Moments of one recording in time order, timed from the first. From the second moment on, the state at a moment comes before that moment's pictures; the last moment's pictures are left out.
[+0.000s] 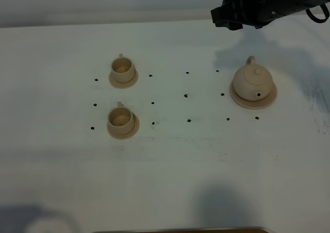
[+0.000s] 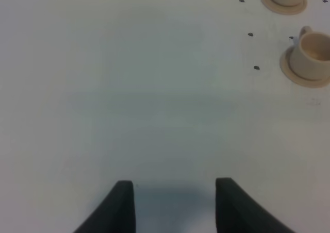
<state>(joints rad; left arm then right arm) 0.02 -0.01 -0.46 0.04 1.06 -0.08 0.25 1.81 -1.50 0.39 0.65 -0.34</state>
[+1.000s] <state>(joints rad) 0.02 -0.01 -0.46 0.04 1.06 -0.08 0.19 1.88 -1.55 0.18 0.69 -0.19</state>
